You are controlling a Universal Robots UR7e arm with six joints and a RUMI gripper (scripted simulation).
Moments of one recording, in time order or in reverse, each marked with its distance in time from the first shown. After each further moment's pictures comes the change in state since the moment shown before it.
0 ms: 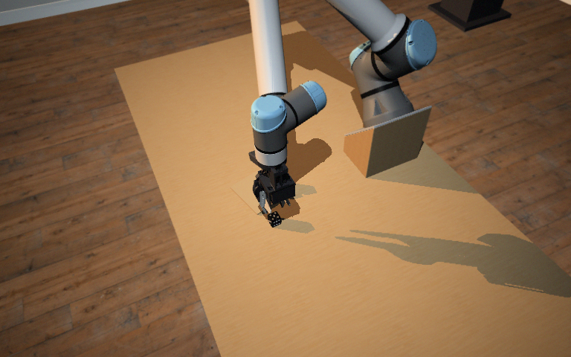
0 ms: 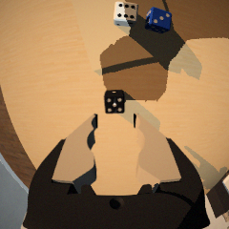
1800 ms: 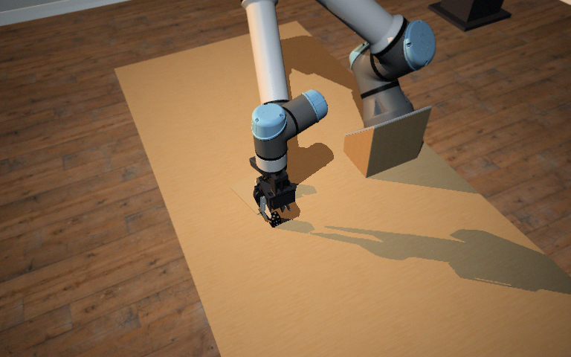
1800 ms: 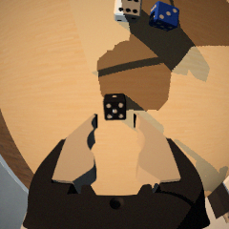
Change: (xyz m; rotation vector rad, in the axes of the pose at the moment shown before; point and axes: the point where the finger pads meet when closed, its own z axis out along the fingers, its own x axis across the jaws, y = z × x) arm -0.001 0.000 0.021 0.000 -0.001 0.000
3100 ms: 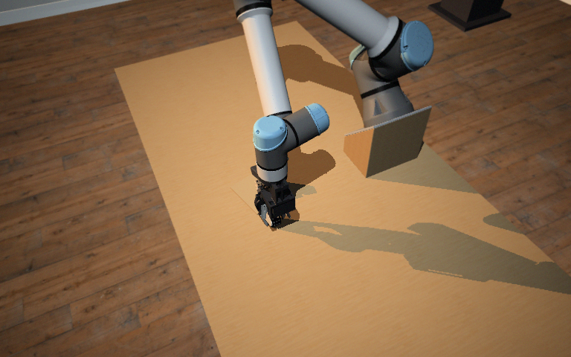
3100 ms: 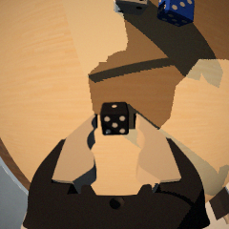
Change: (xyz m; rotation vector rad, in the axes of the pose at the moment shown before) arm 0.000 0.000 0.034 0.000 0.000 0.000
